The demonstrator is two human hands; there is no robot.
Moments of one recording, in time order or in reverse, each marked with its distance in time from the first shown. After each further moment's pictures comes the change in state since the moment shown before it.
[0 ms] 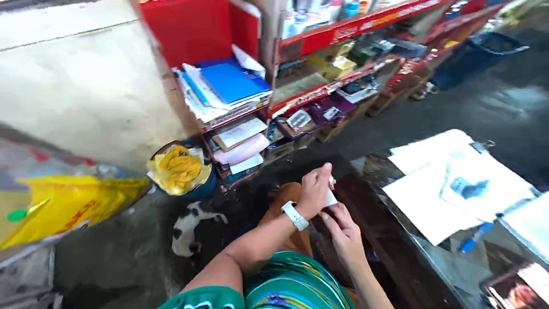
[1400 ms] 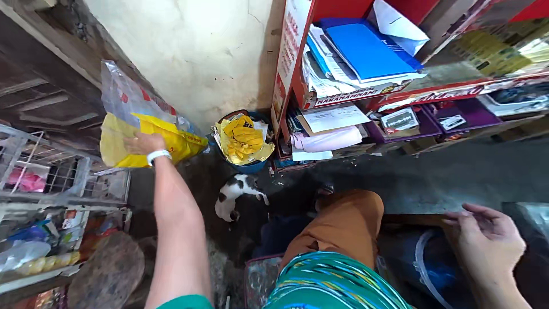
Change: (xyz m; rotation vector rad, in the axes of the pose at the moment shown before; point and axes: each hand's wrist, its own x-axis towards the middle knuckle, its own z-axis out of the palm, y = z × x) left_hand -0.124 0.143 -0.612 1.184 1.487 -0.571; right_hand 0.075 0.055 -0.001 -0.388 -0.007 0.090
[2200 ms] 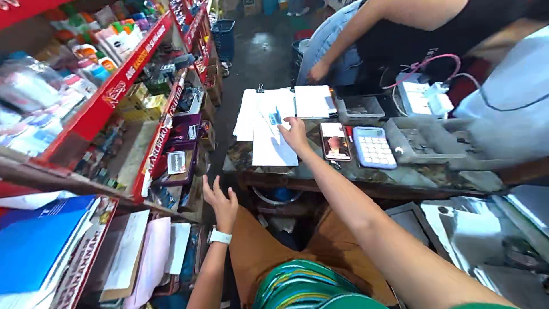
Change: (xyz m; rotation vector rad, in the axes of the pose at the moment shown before) left_hand -0.665 0.230 0.116 -0.868 -1.076 1.701; right_hand 0.014 0.085 -0.235 -0.277 0.724 0.524
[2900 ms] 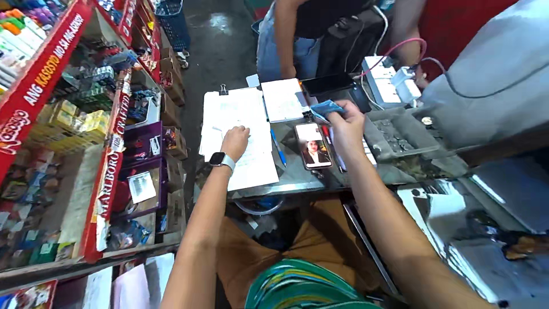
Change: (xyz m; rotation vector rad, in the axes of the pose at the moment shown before) left_hand 0.203 0.072 0.188 0.179 -0.853 0.581; right_hand -0.020 0.045 -0.135 0.417 0.415 0.037
